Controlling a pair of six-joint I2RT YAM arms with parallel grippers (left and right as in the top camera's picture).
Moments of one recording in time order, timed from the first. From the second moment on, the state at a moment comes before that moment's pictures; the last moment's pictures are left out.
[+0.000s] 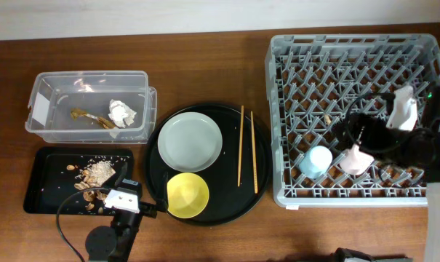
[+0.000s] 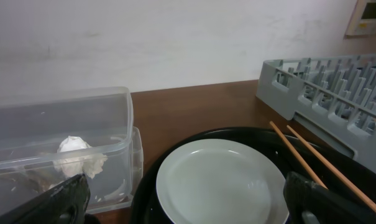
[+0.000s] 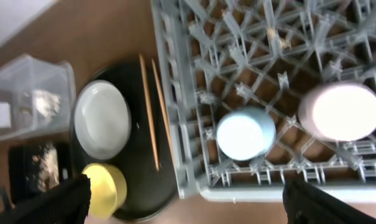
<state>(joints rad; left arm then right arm) -0.07 0.01 0.01 -0.06 0.20 0.00 -0.29 1.19 1.42 -1.30 -0.46 0.16</state>
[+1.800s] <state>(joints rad) -0.07 0.02 0.01 -0.06 0.21 0.00 0.16 1.40 1.28 -0.85 0.82 0.49</state>
